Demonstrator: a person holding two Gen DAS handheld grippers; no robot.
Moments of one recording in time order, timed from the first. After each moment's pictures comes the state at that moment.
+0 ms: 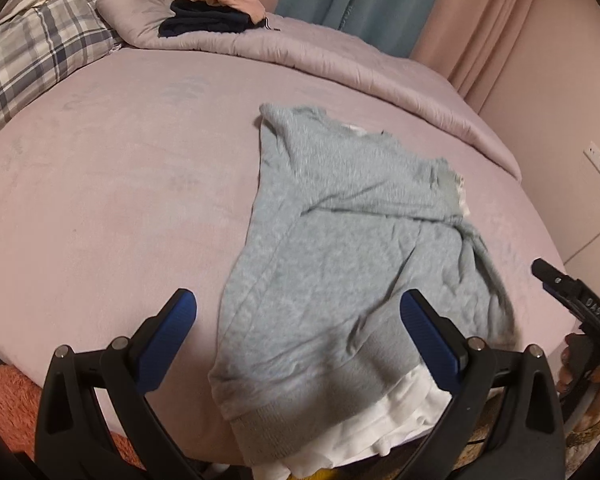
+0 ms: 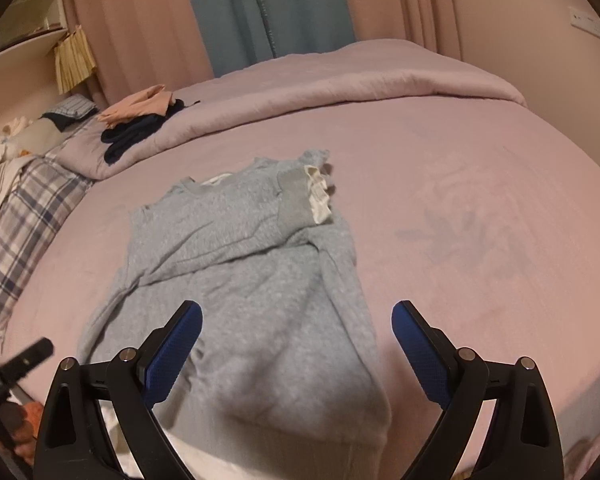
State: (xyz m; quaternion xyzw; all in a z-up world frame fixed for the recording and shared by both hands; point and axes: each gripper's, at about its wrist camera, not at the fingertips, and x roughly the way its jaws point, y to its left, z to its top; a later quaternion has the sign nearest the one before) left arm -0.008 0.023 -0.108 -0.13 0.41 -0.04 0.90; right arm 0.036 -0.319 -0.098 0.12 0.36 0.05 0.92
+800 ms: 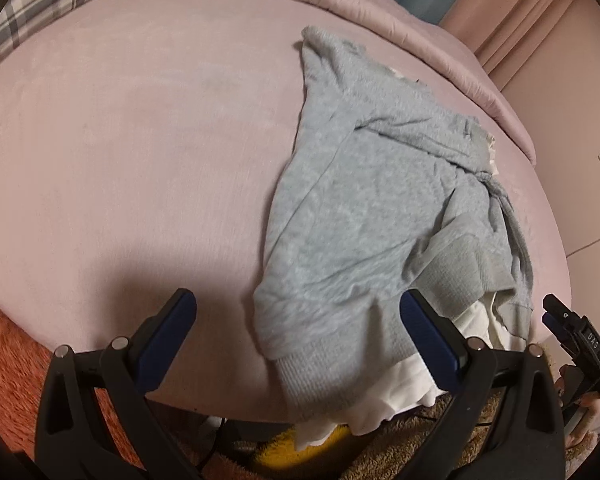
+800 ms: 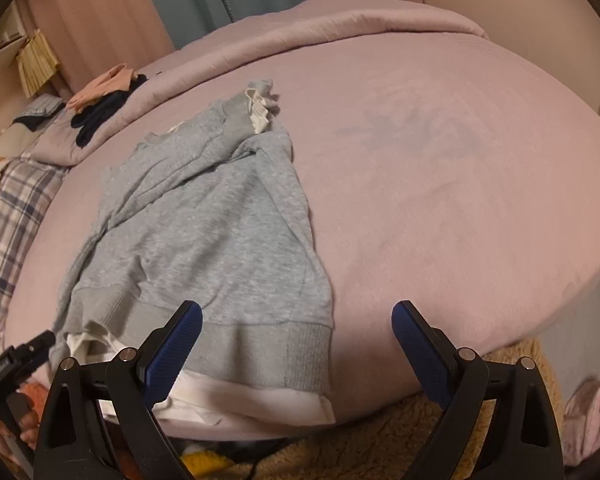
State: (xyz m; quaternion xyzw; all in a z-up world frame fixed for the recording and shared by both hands) left arm -0.026 0.049 -0.159 -0.18 0.49 -0.04 0.85; right arm -0.015 -0.346 -0.145 0.17 0.43 0.02 0.89
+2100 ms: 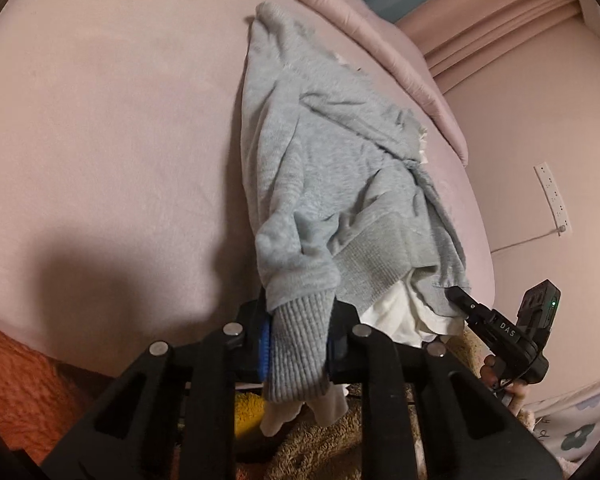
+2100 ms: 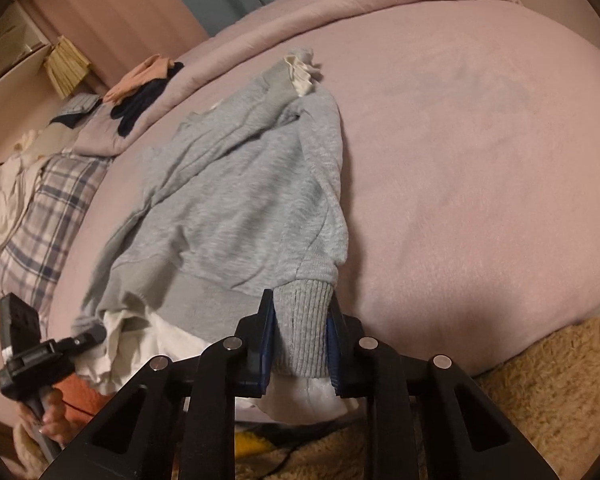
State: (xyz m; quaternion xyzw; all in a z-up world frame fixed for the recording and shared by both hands) left arm -0.053 0.052 -0.148 -0.27 0.48 -0.16 0.82; right arm -0.028 -0.343 -0.159 0.22 0.44 0.11 0.86
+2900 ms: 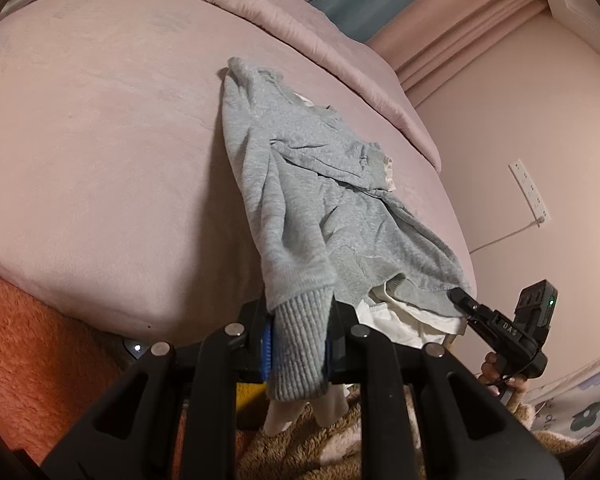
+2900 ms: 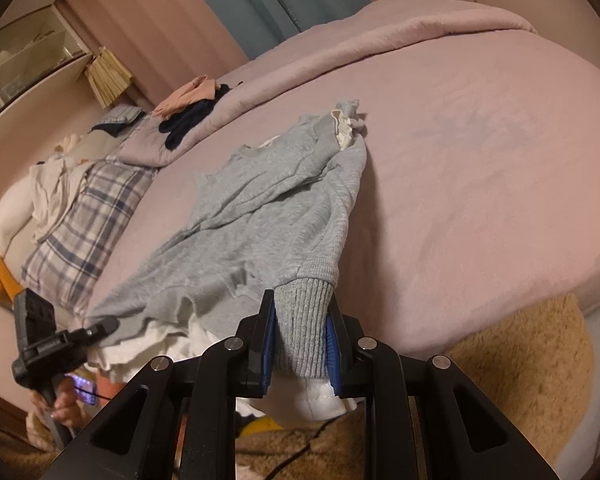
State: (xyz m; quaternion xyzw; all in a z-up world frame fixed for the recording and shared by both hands) left arm -0.085 0.069 -0.099 -0.26 0.44 -0.18 0.84; right arm -0.062 -0.341 -0.116 0.23 0.39 0.16 0.88
